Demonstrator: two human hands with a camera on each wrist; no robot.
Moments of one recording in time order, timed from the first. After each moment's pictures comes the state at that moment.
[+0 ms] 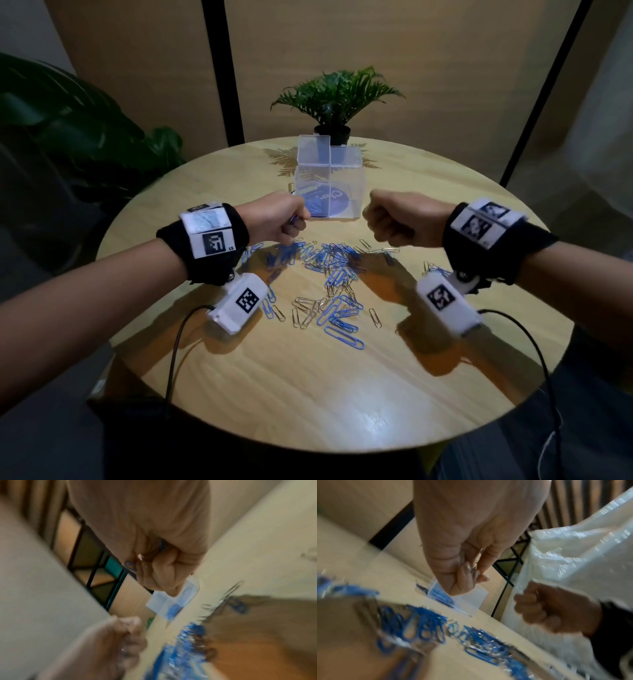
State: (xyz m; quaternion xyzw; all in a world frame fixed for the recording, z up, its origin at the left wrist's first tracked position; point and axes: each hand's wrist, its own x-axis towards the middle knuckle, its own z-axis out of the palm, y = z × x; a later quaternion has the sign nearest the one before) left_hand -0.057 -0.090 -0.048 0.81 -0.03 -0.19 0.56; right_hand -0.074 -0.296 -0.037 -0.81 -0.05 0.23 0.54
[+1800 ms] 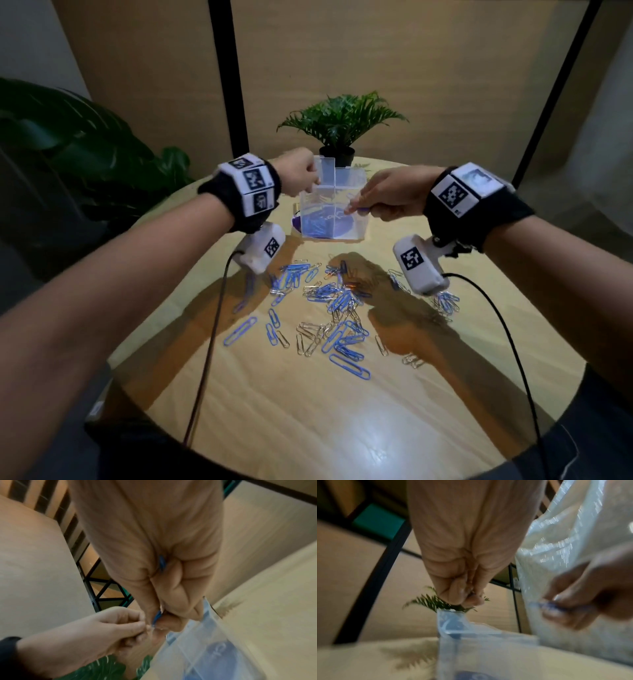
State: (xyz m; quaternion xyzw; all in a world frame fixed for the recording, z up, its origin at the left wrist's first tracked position) left_hand 0.011 -0.102 0.013 0.96 -0.14 0.02 0.24; right_hand -0.019 -0.285 0.006 -0.88 -0.09 0.19 0.42
